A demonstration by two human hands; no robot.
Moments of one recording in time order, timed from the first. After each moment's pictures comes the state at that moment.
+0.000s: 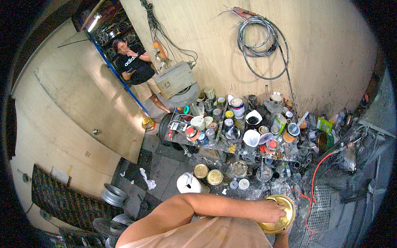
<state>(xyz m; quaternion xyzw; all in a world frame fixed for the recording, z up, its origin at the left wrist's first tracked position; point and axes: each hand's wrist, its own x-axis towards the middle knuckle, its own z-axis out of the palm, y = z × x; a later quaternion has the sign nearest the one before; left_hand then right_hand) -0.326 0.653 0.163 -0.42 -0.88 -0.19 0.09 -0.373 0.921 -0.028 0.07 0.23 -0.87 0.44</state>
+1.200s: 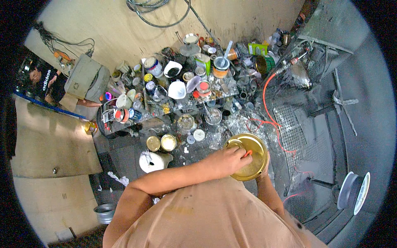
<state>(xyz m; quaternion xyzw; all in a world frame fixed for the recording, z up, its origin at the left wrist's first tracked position) -0.336 0.665 0.204 -0.29 -0.91 -0.27 -0.10 -0.375 0.935 -0.028 0.11 0.26 -0.91 0.31</state>
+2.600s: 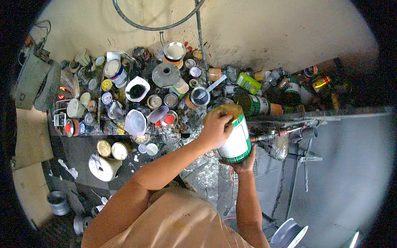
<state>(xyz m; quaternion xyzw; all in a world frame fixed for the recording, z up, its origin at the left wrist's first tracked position) -0.742 0.573 0.077 0.08 -0.82 -0.53 0.21 -0.756 0.808 0.063 0.24 0.45 -0.78 0.37</state>
